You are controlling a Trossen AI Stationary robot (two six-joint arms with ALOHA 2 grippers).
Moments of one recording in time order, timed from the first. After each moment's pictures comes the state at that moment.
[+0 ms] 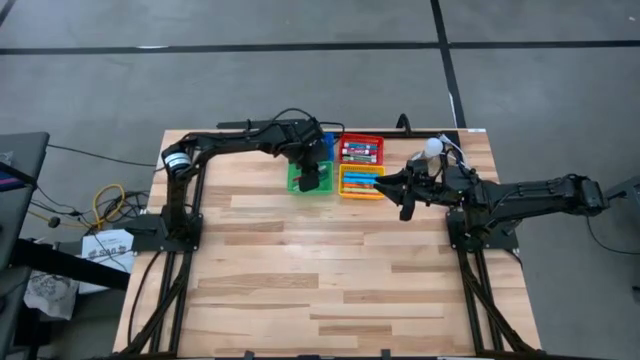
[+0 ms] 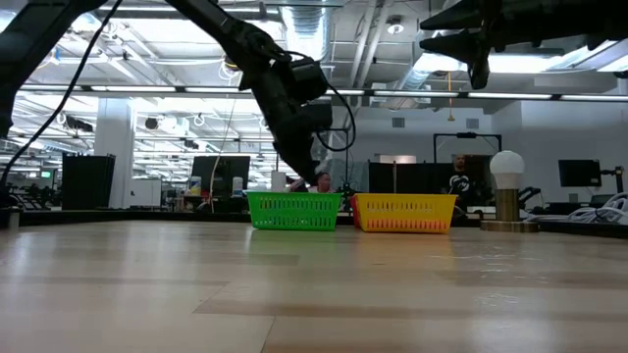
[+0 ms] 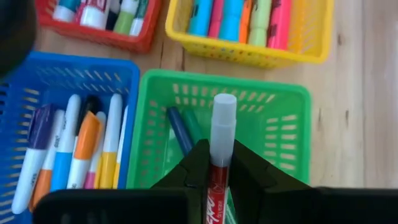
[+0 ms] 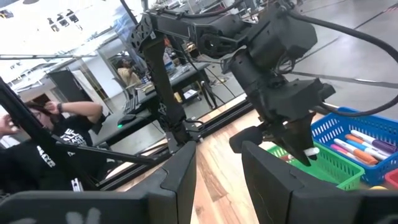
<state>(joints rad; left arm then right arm) 0.43 1.97 1.50 -0.61 0.16 0.37 -0.05 0.78 0.45 0.30 0.14 0.42</state>
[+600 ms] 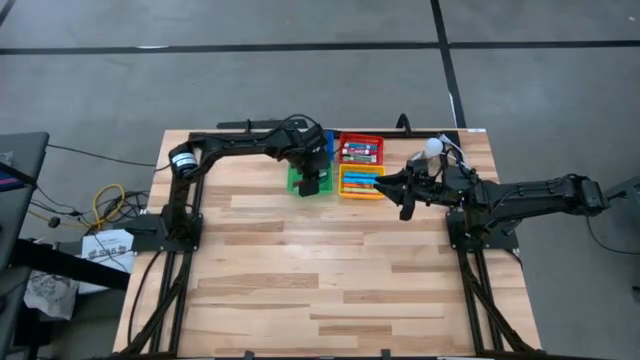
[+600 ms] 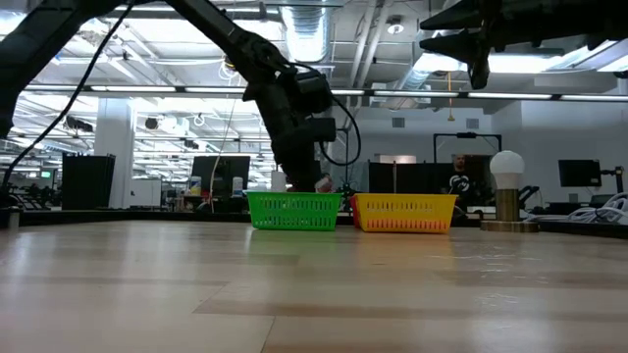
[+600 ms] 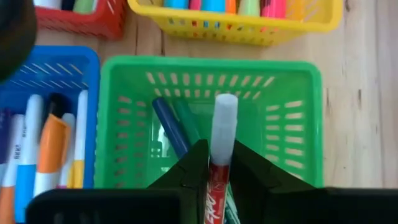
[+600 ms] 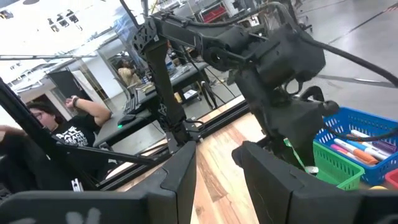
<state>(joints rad) 0.41 2.03 1.50 -0.61 0.16 0.43 -0.06 0.78 0.45 0.30 0.14 0.42</state>
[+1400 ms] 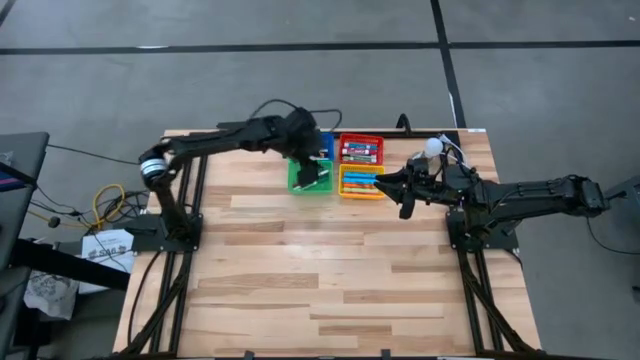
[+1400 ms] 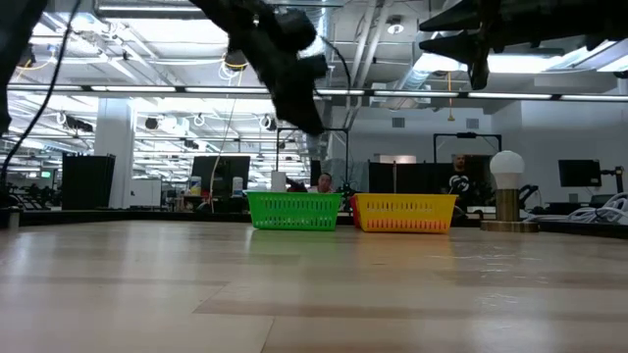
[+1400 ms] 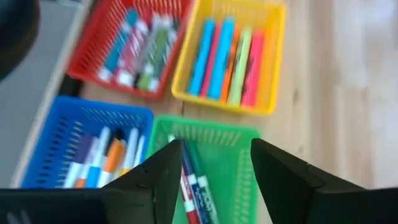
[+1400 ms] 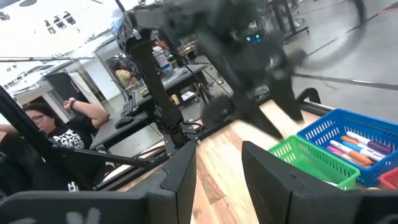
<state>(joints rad) 0.40 1.82 1.50 -0.60 0.15 0.28 -0.07 0.78 0.45 0.30 0.14 0.42</state>
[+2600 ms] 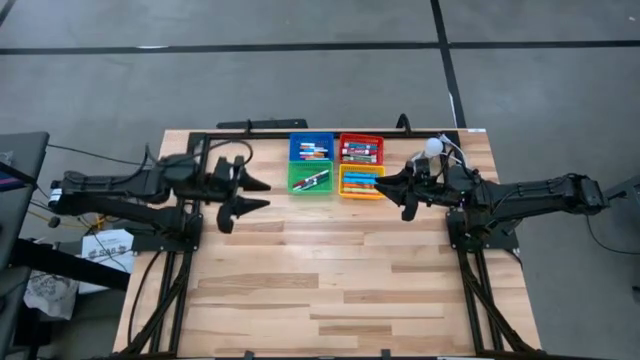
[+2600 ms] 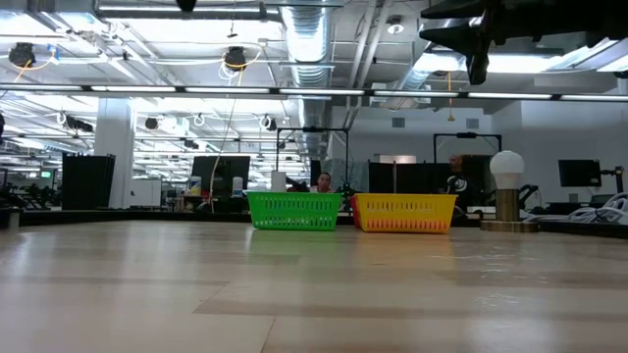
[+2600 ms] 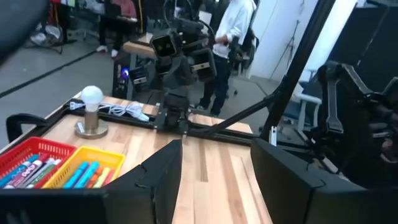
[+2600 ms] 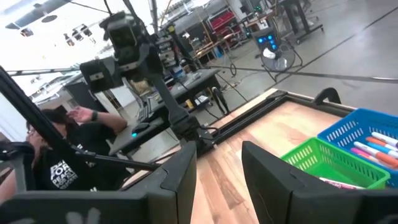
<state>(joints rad) 0.00 0.82 0.83 -0.08 0.08 -0.18 -0.04 0.78 0.45 0.35 0.13 0.46</state>
